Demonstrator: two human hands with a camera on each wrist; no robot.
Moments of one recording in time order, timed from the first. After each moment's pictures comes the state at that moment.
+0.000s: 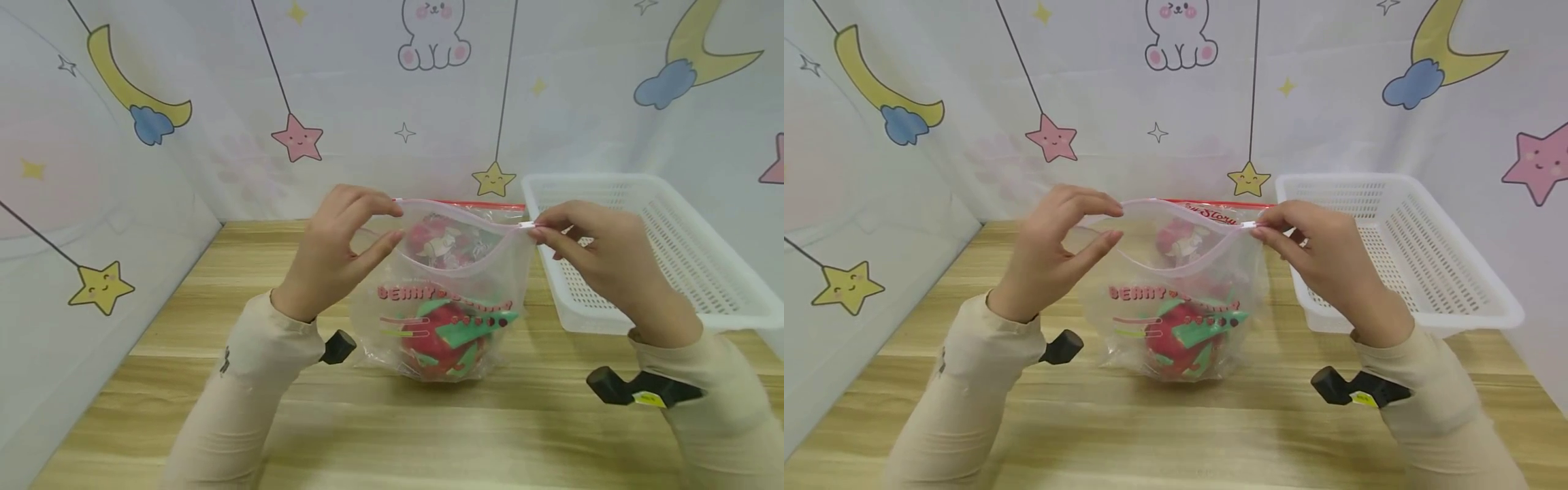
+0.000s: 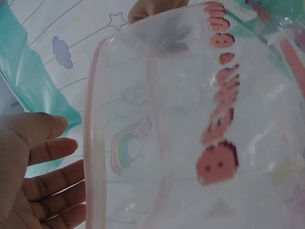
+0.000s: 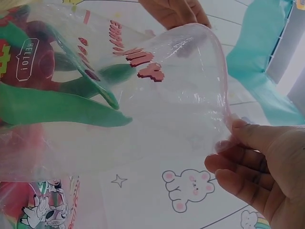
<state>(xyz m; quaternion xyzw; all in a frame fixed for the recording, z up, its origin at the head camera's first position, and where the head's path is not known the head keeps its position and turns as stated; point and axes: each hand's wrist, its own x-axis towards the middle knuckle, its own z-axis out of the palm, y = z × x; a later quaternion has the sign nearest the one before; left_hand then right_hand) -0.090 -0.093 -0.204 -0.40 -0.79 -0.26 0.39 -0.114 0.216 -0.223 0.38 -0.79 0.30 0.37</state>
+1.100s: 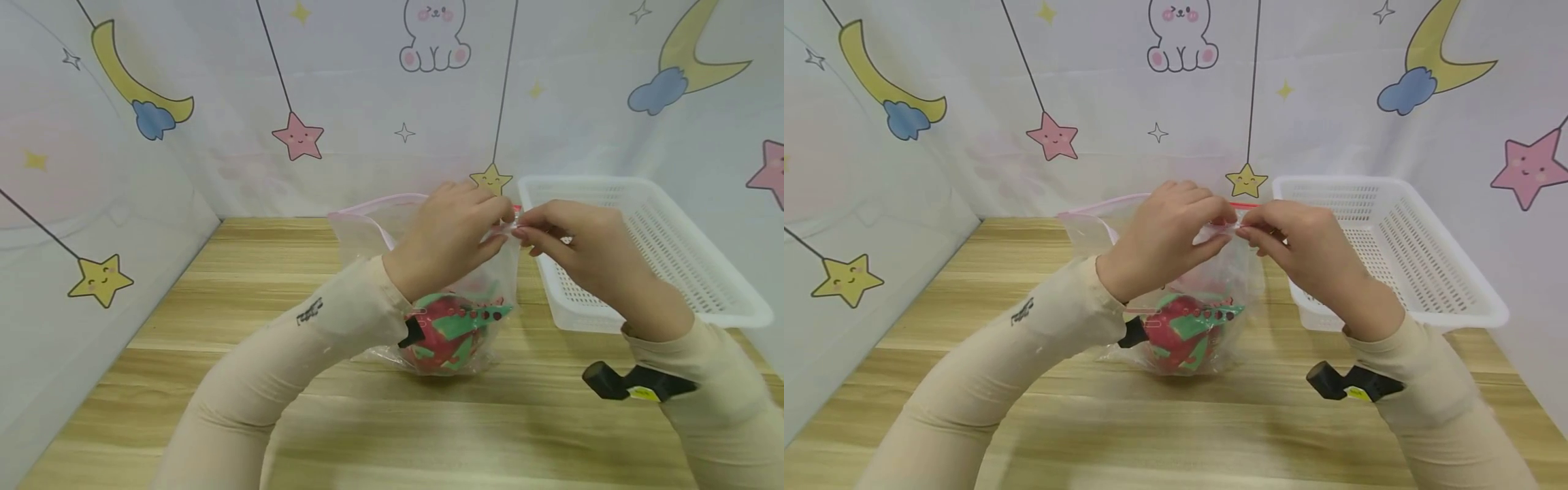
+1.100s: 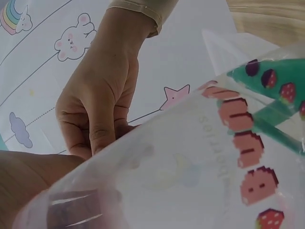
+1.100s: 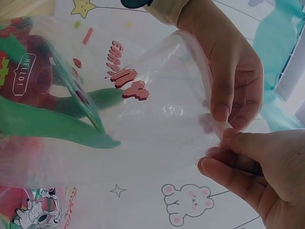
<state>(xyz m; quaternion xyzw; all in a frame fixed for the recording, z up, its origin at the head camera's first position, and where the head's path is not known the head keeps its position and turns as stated) -0.093 0.006 -0.178 -0.40 -0.87 -0.10 0.26 -0.104 0.205 -0.210 0.40 -0.81 0.27 0.34</state>
